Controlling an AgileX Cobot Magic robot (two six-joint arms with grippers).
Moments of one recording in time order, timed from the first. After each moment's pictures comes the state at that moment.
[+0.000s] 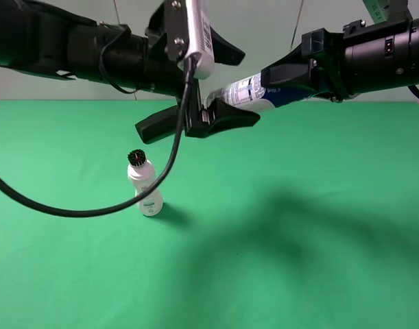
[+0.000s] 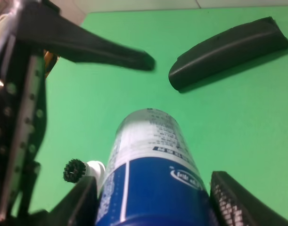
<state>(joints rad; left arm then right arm) -0.55 1.74 -1.06 -1.67 0.60 2.43 0.24 1.26 -0.84 1.23 0.63 -0.94</state>
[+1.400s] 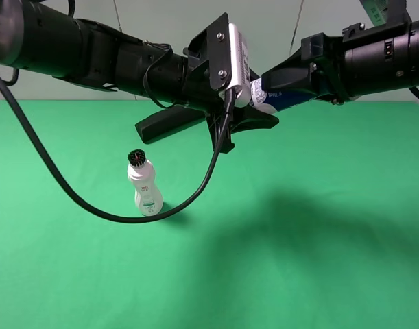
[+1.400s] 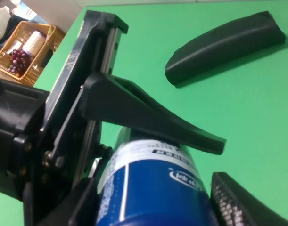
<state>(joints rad) -0.62 1.87 -1.16 -1.67 0.55 2.47 0.24 1.26 -0.84 1.20 0.63 -0.92</state>
